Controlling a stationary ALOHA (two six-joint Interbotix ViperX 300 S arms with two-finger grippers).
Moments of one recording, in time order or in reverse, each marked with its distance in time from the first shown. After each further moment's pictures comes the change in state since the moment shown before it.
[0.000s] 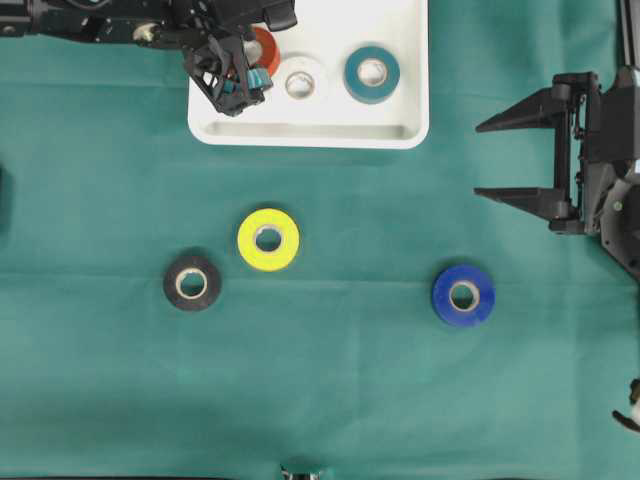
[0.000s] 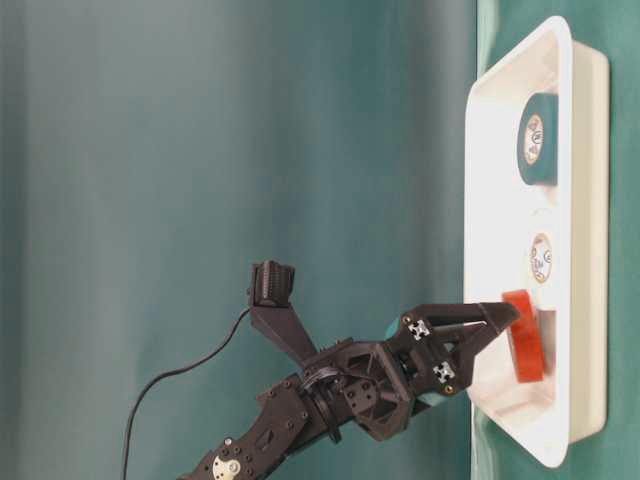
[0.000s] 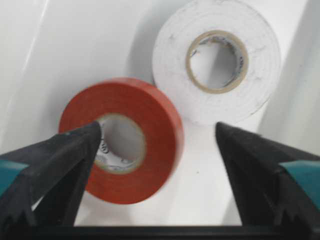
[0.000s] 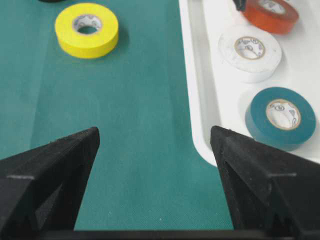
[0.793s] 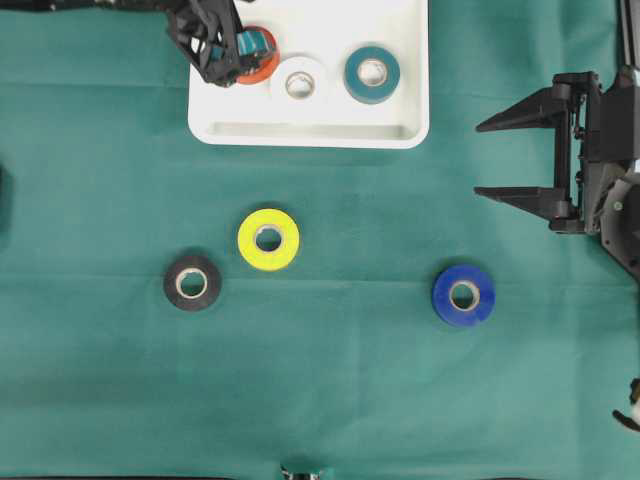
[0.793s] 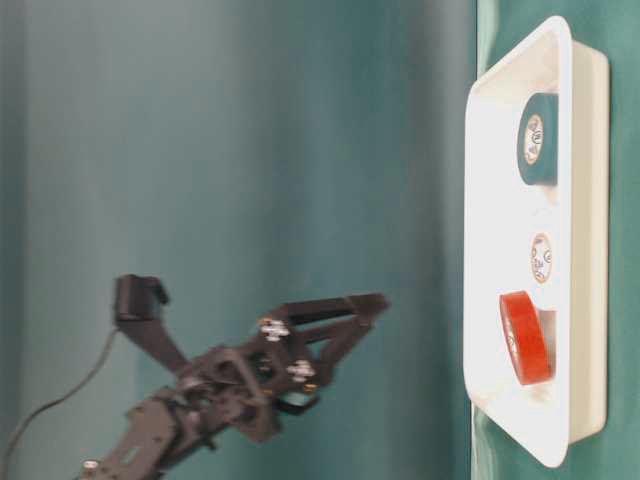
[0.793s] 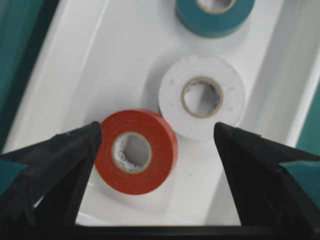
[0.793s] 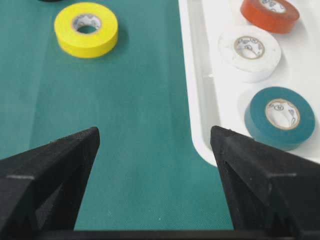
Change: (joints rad) left arm 0.000 -0.176 -0.100 0.000 0.178 0.002; right arm 0.002 0.000 -0.005 0.000 0.009 0.000
